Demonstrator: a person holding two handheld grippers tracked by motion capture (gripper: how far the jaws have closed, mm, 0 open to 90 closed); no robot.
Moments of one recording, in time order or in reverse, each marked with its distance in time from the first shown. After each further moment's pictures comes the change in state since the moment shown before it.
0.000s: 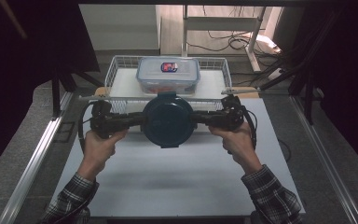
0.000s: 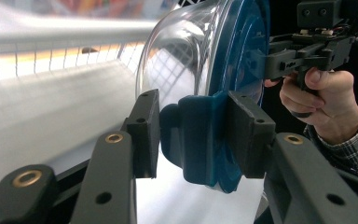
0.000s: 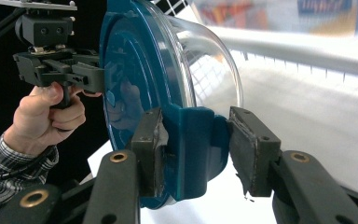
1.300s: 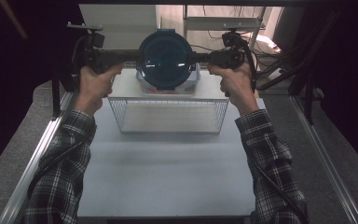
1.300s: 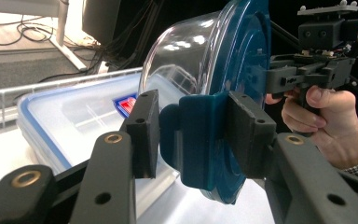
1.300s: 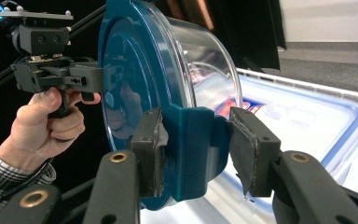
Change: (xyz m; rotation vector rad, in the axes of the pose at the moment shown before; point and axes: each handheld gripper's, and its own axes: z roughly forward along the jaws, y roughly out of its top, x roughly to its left) left arm 0.025 0.149 -0.006 -0.083 0.010 0.039; right arm -0.009 0.145 -0.001 -0.093 -0.032 -0.026
